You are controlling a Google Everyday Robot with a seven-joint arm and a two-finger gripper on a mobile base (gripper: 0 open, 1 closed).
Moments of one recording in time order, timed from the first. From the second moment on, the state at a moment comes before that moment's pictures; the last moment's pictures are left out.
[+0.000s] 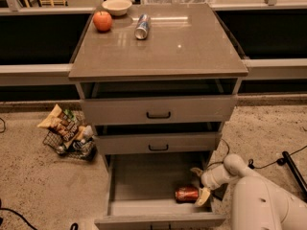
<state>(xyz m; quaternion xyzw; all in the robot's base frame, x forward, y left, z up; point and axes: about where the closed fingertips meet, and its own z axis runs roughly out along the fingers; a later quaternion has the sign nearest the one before) 0.562 -0.212 0.194 -0.62 0.69 0.30 0.25</state>
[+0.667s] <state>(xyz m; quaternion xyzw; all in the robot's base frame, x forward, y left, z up) 0.572 -0.197 0.152 -0.61 0.70 0.29 0.22</state>
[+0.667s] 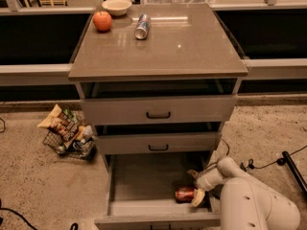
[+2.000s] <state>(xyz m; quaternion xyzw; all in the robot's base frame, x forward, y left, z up) 0.568 -0.189 0.151 -0.61 0.69 0.31 0.24</state>
